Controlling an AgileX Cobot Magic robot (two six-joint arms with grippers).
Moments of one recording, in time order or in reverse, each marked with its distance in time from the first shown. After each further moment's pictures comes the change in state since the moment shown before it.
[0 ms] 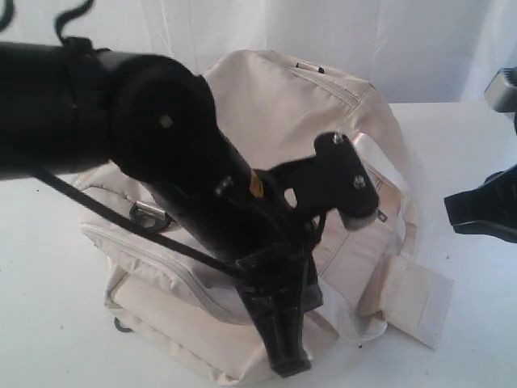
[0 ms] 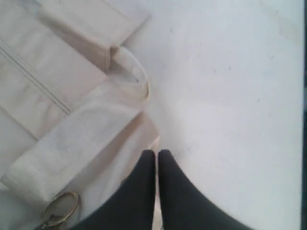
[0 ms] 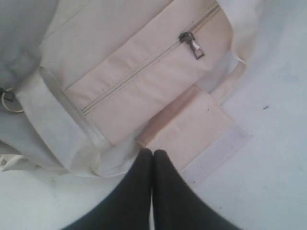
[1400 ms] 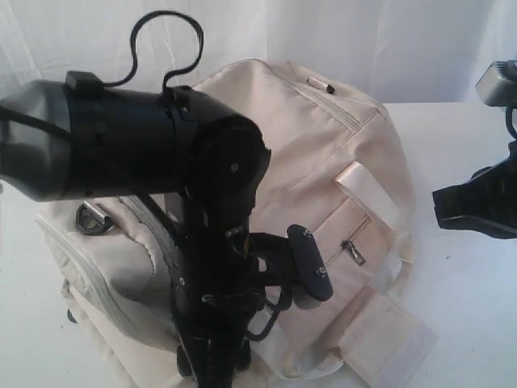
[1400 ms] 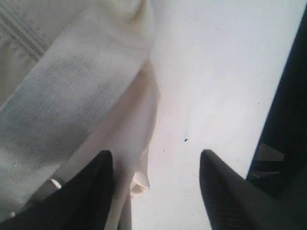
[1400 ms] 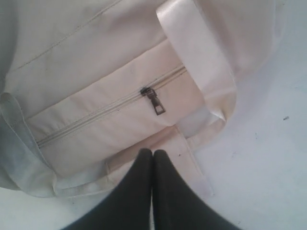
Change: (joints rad) left arm 0.000 0.142 -0.085 0.174 0.467 -0.107; right arm 0.030 0.000 -0.001 0.057 -0.021 -0.025
